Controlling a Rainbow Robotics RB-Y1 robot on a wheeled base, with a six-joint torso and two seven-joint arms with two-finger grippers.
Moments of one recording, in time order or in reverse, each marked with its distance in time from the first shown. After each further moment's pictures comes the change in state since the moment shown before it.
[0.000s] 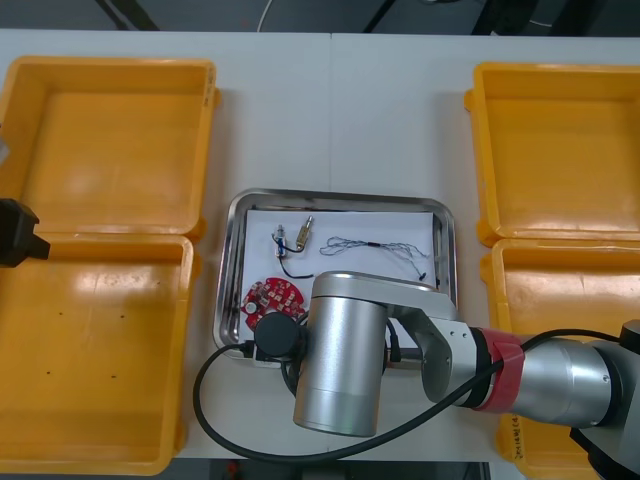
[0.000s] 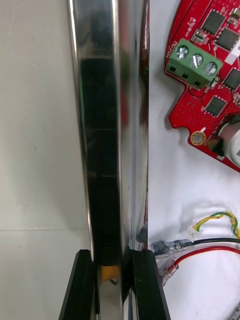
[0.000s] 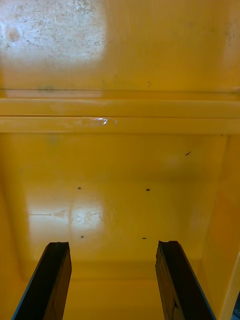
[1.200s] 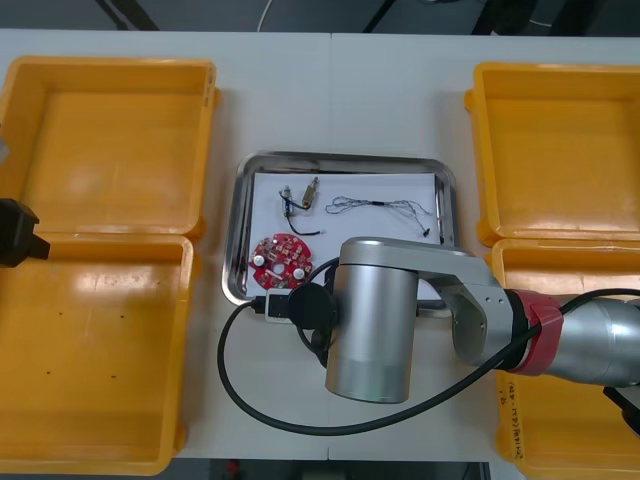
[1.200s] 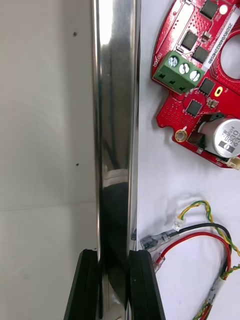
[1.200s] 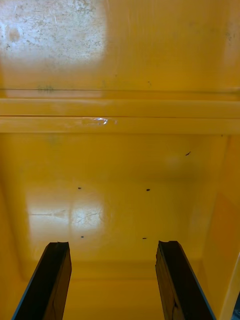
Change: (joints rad) right arm -0.112 -0.121 0.002 -0.055 0.030 -0.110 0.013; left arm 0.000 0.000 0.000 0.000 0.000 0.000 0.000
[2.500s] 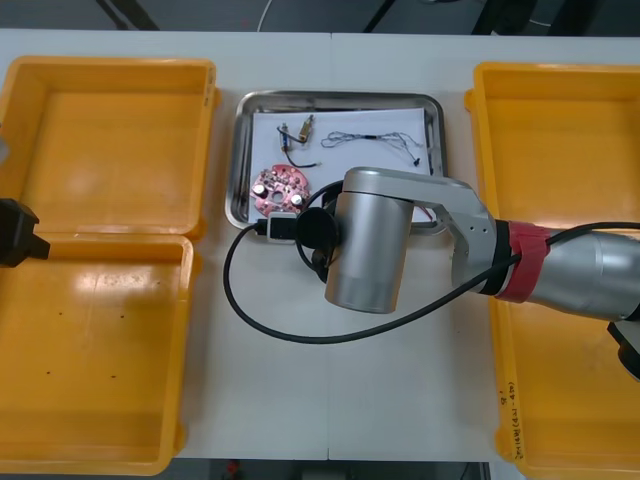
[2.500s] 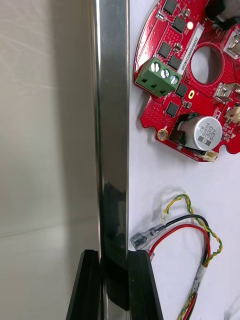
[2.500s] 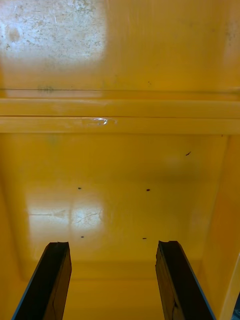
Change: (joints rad) right arm -0.178 -0.019 0.003 0.268 0.035 -0.263 0.053; left arm 0.000 0.000 0.000 0.000 0.000 0.000 0.000
